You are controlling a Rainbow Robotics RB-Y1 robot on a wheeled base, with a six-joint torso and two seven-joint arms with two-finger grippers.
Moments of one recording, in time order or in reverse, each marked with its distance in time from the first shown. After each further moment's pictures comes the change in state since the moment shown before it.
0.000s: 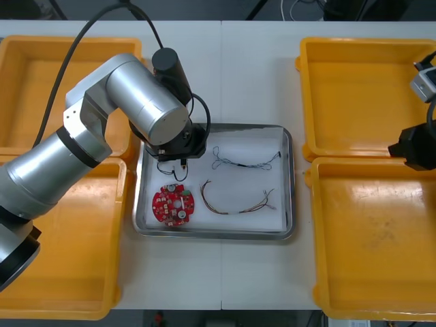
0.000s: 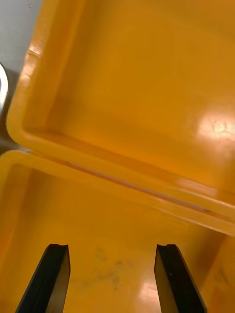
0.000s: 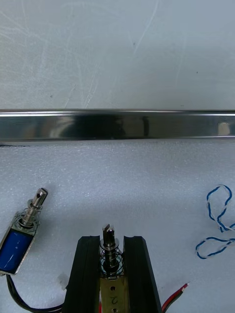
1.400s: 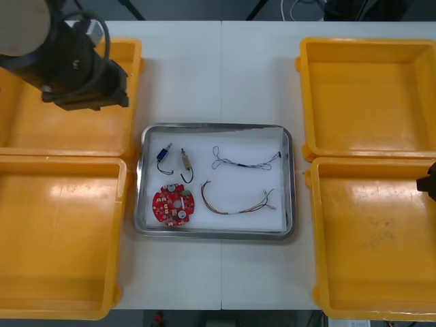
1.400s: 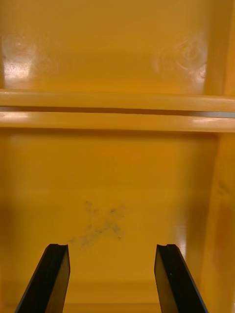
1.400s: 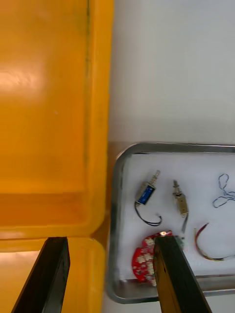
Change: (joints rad) right arm 0.222 0.020 -0.117 -0.102 0.017 0.000 -0.196; left arm 0.058 0.149 0.559 -0.307 0.119 0.405 -0.269
